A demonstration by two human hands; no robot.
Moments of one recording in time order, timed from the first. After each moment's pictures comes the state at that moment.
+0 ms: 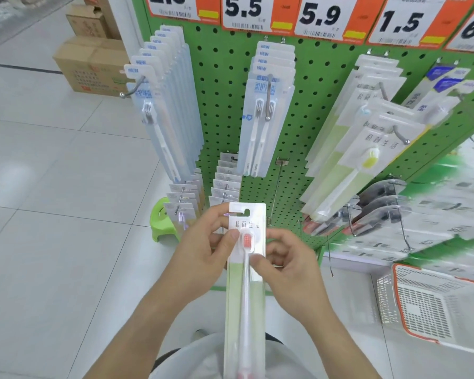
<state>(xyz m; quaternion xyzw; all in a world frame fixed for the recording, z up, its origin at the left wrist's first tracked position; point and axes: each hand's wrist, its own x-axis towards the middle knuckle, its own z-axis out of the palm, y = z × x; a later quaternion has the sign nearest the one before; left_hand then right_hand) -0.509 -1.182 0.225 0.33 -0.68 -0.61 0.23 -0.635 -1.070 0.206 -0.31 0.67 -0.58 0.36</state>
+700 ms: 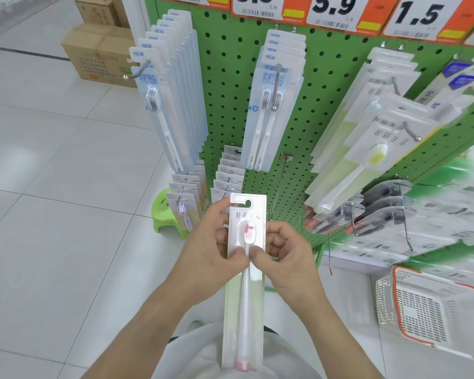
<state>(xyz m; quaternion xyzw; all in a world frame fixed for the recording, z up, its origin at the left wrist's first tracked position) -0.512 -1.167 0.211 0.34 -0.65 -0.63 0.24 -0.640 -1.075 0.199 -0.29 0.63 -0.60 0.40</state>
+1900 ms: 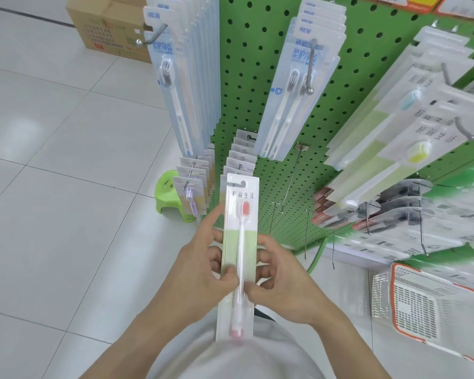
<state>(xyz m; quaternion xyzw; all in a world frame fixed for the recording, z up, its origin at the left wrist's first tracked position) -0.479 -1.153 0.192 0.39 -0.68 -0.59 0.19 -0.642 -1.065 0.170 -0.38 0.60 -0.43 0.56</state>
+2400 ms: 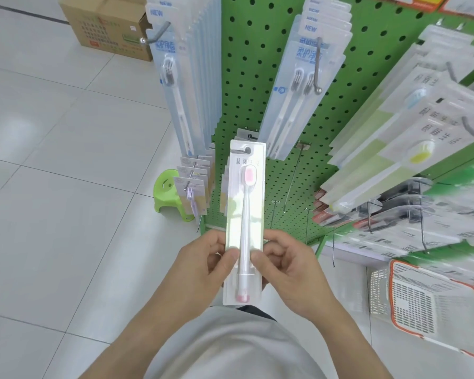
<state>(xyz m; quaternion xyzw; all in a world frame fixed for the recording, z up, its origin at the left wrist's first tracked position) -0.473 -1.161 0.189 0.40 -0.65 -0.63 0.16 -0.637 -1.068 0.173 -0.33 0.61 -0.53 0.48</state>
